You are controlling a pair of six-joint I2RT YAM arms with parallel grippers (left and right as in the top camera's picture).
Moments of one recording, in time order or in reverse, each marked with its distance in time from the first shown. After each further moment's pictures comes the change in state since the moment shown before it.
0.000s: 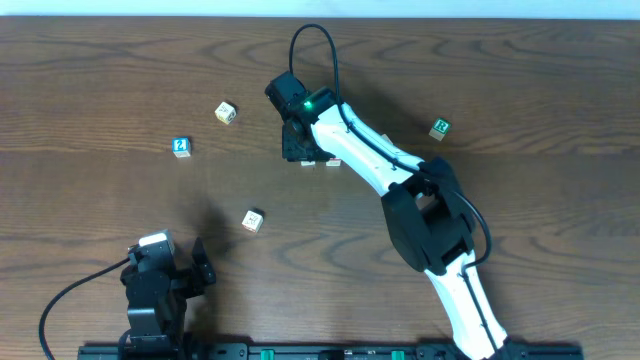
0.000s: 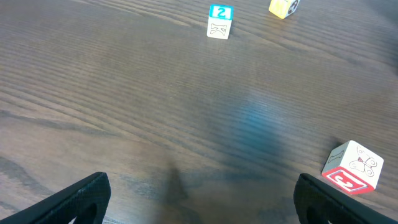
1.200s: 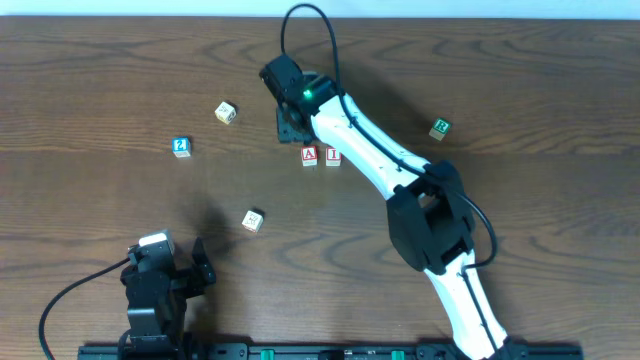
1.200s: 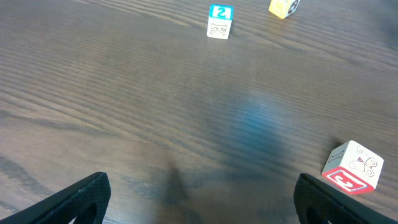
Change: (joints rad) left arm 0.000 0.000 0.000 0.000 0.000 0.000; right arm -0.003 0.007 0.174 -0.035 0.088 -0.095
